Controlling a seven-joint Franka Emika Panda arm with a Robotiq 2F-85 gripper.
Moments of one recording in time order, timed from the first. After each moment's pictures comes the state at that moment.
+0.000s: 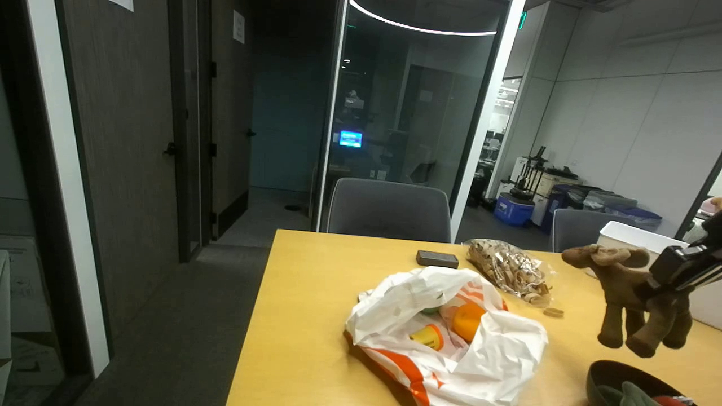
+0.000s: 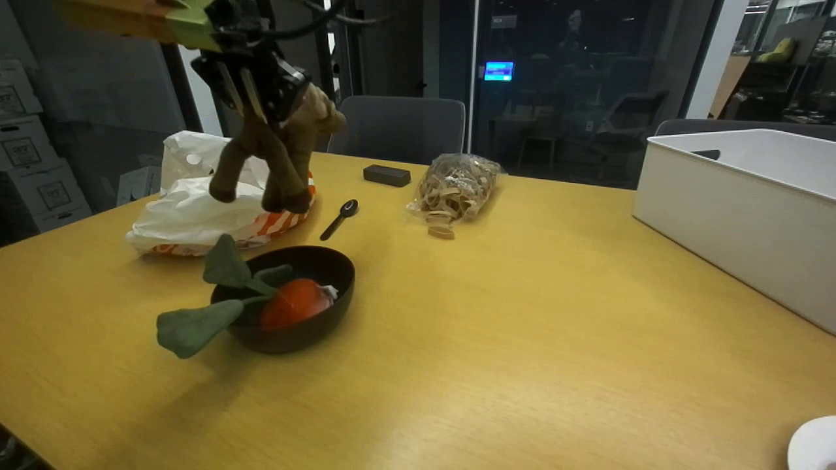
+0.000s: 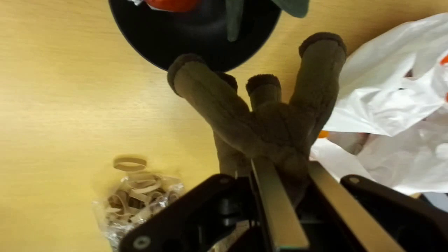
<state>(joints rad) 0.08 -0.59 -0.16 -2.62 0.17 2.37 -0.32</state>
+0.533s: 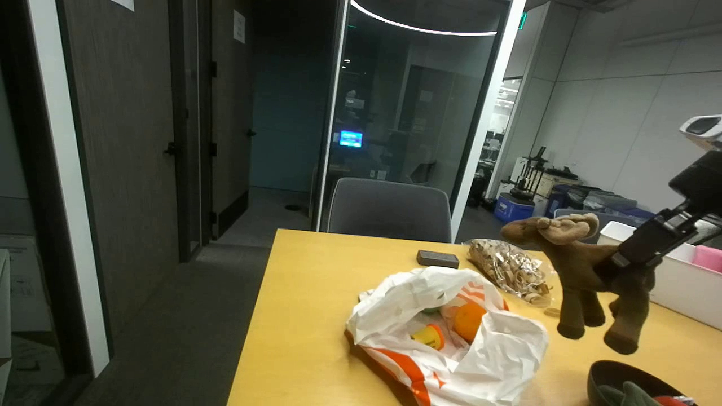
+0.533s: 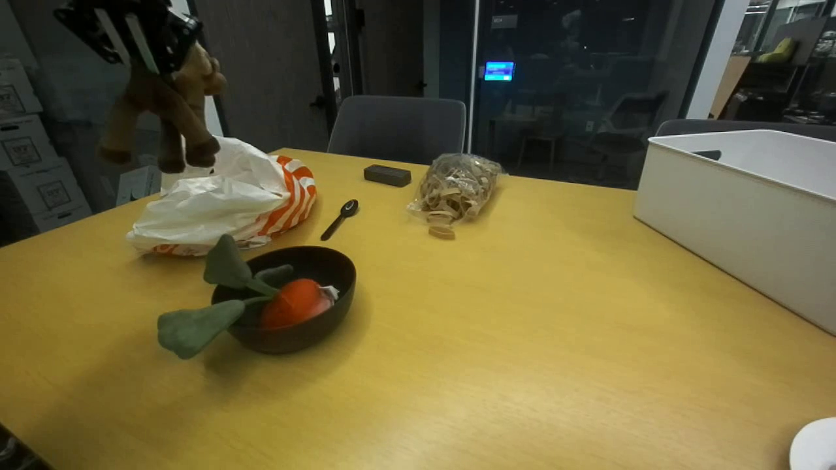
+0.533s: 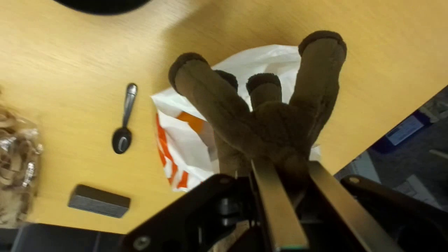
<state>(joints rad) 0.32 -0.68 -0.09 -2.57 0.22 2.23 -0.46</state>
